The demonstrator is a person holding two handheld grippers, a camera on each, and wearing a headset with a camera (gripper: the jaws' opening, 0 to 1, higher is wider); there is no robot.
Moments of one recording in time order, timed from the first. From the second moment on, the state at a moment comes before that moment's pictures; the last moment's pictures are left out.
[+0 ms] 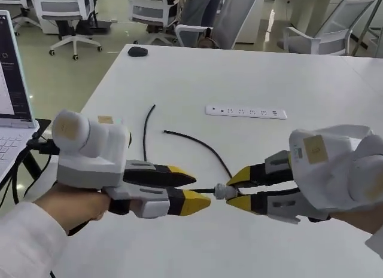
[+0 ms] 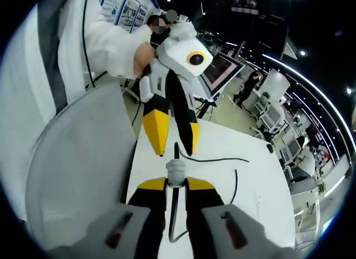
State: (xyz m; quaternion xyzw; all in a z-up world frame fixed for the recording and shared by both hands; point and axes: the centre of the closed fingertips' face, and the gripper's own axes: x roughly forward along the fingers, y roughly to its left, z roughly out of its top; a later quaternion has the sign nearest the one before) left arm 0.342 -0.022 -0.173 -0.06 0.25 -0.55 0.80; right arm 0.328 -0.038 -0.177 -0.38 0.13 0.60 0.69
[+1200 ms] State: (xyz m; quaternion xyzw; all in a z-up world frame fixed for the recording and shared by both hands) left arm 0.316 -0.030 -0.123 -0.11 0.13 -0.64 0.75; right arm 0.313 -0.034 -0.119 0.04 0.15 0.70 0.70
